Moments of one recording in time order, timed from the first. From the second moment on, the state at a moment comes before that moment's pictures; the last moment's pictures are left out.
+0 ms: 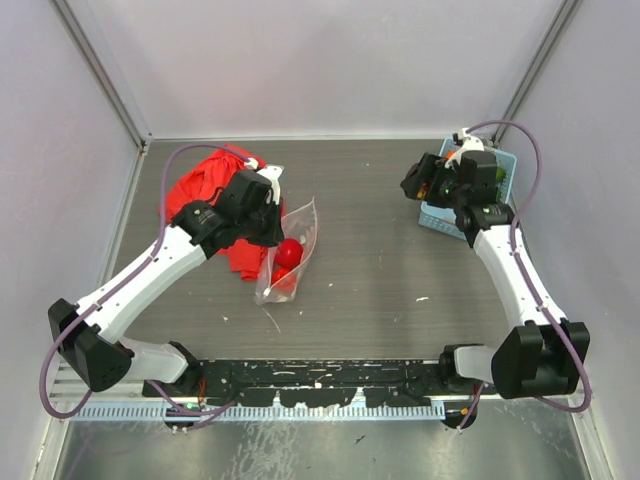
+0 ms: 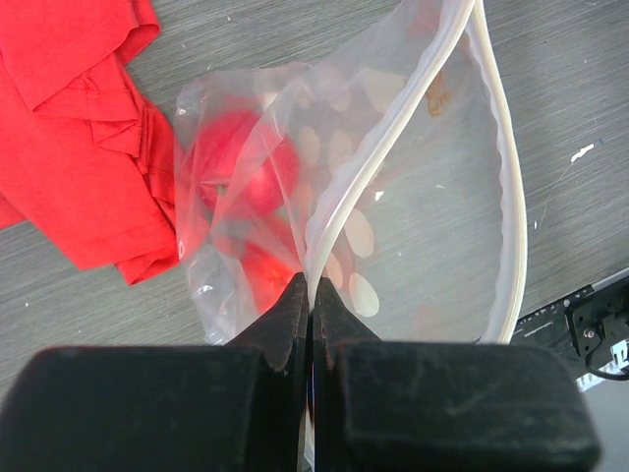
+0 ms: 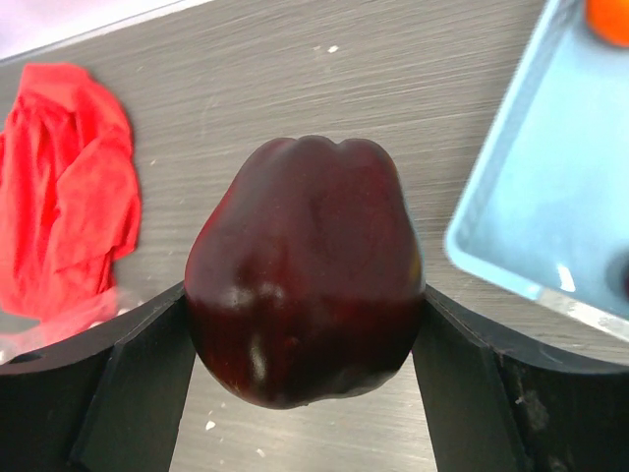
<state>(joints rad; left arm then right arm) -0.68 1.33 1.34 -0.80 -0.05 -0.40 0.02 1.27 1.09 -0.29 -0.19 0.35</state>
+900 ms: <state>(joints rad) -0.68 1.33 1.34 -0.80 -0.04 -0.40 0.62 1.21 1.21 -0.31 -0.13 0.46</state>
